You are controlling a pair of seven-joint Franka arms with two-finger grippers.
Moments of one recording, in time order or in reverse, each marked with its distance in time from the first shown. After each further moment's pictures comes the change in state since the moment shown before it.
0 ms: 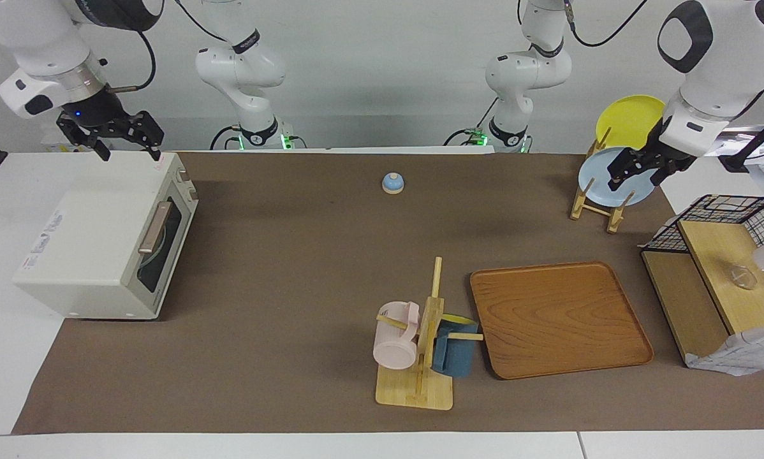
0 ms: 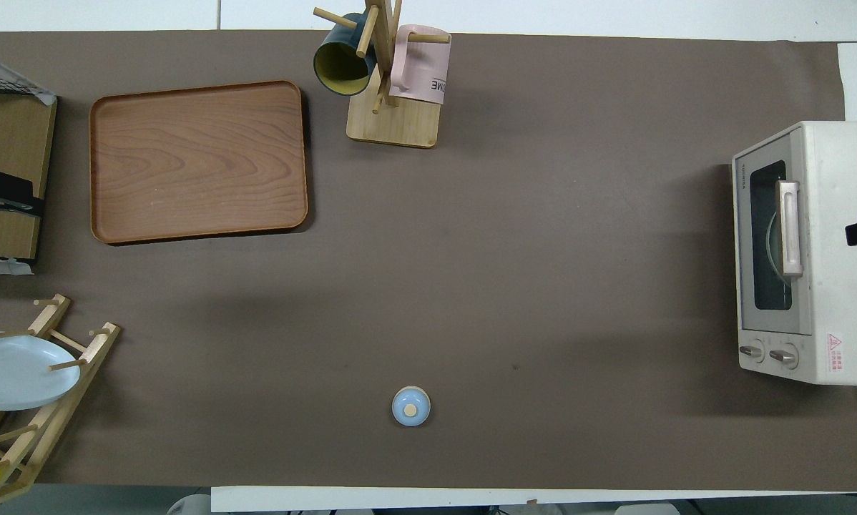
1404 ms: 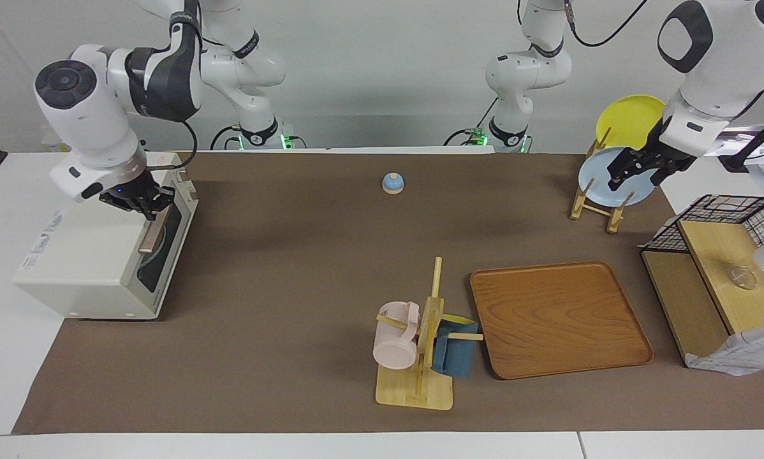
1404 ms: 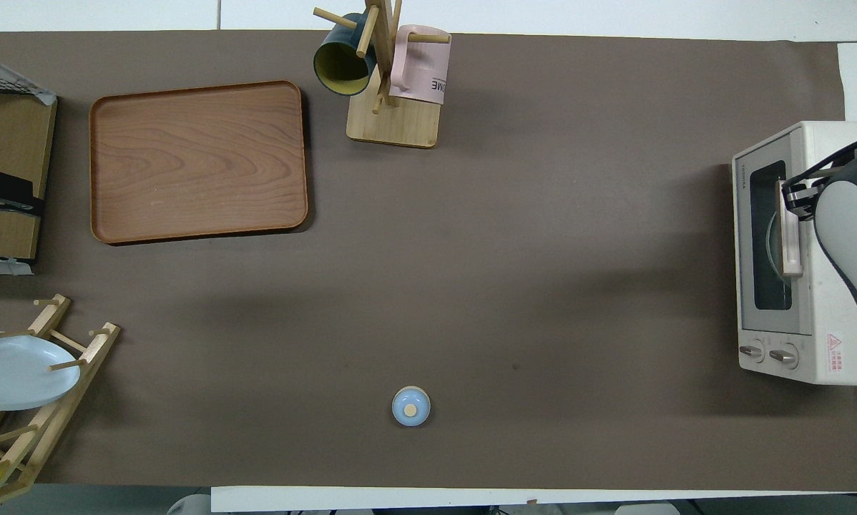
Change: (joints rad) left arm 0.000 0.000 0.000 0.000 0.000 0.000 0.000; right arm 0.062 0.171 0.004 -0.121 -0.157 0.230 0.021
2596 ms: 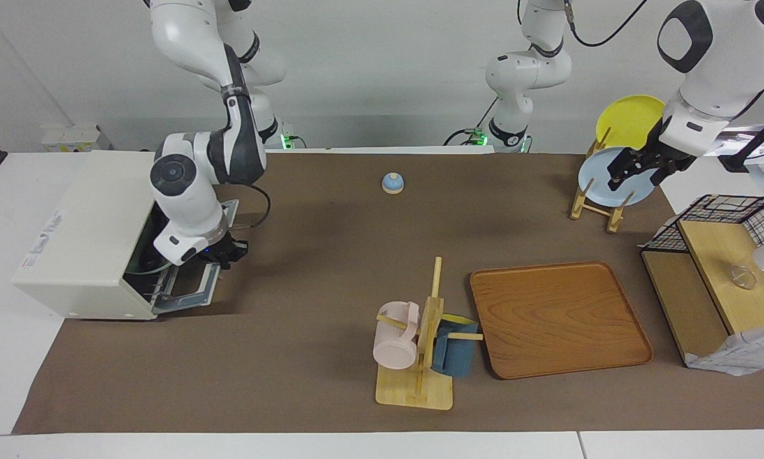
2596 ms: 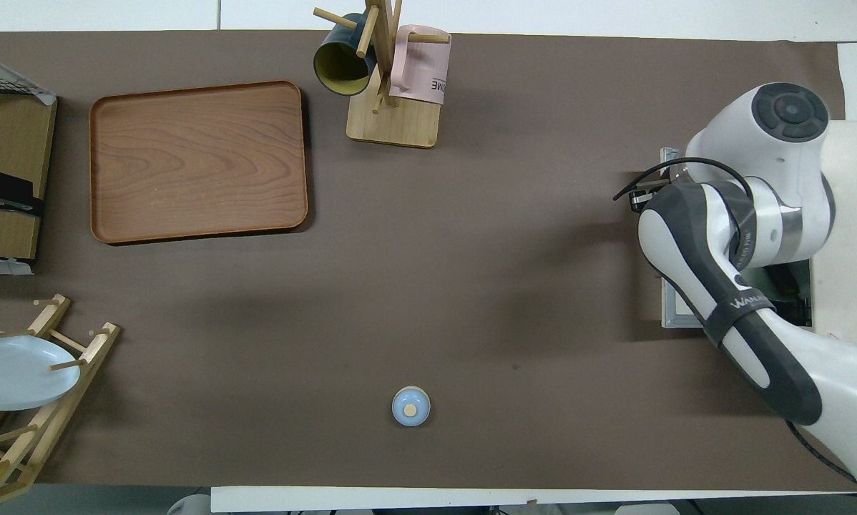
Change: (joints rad) left arm 0.000 0.000 0.000 0.000 0.000 0.000 0.000; right arm 0.125 0.235 0.039 -0.159 0.132 0.428 0.167
